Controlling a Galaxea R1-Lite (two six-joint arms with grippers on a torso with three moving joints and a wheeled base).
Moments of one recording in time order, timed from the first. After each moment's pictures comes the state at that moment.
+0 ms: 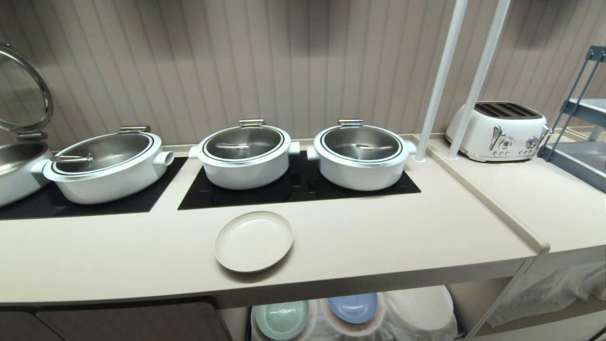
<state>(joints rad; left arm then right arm) 0.00 0.00 0.00 -0.01 0.04 -0.07 0.00 0.00 0.00 0.00 0.00 -0.02</state>
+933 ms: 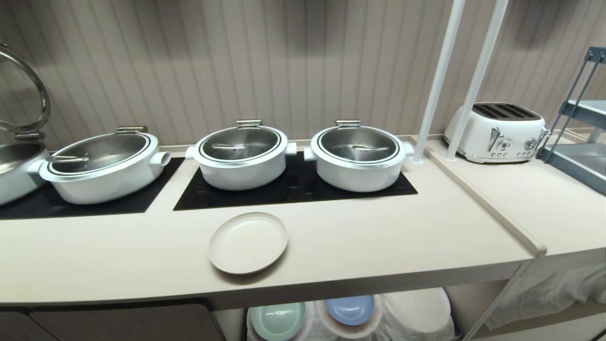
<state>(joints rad) 0.00 0.00 0.00 -0.01 0.04 -0.07 0.00 0.00 0.00 0.00 0.00 -0.02</state>
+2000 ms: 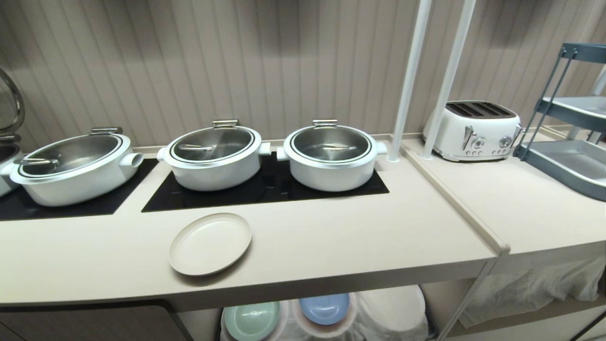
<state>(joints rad) 0.00 0.00 0.00 -0.01 0.04 -0.07 0.00 0.00 0.00 0.00 0.00 -0.01</state>
